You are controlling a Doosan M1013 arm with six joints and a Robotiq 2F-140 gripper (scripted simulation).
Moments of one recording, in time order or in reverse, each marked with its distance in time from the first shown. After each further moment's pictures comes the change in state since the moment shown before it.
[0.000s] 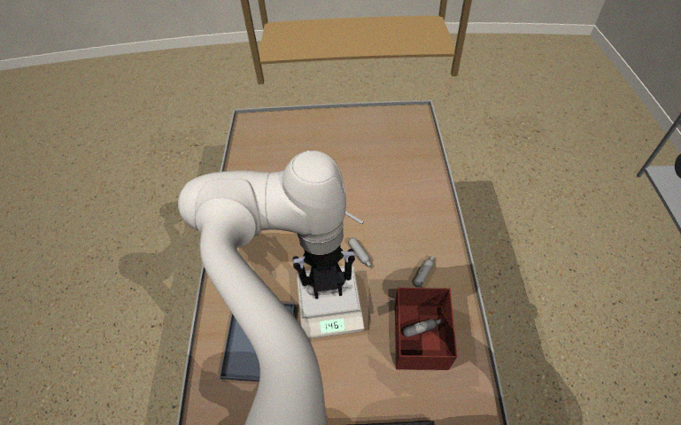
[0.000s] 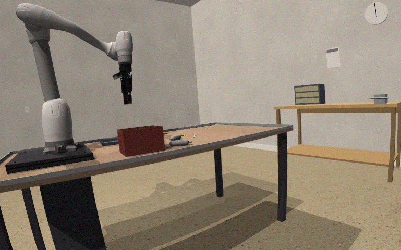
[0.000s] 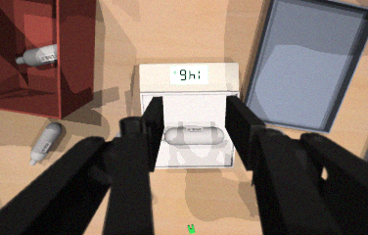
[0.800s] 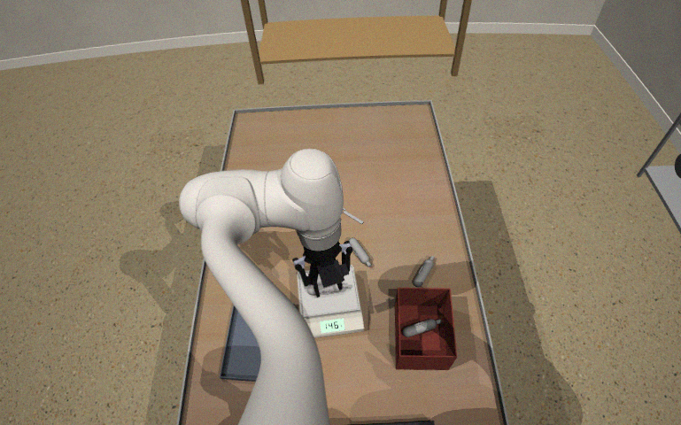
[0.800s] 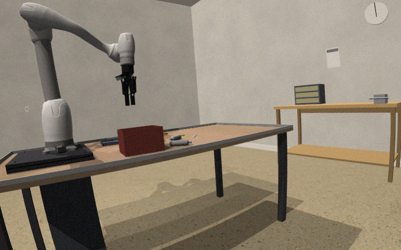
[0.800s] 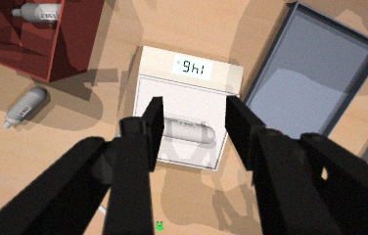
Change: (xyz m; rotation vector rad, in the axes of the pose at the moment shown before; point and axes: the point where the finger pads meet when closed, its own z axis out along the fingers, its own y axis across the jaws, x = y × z) arm -0.015 0.000 0.010 0.010 0.002 -0.216
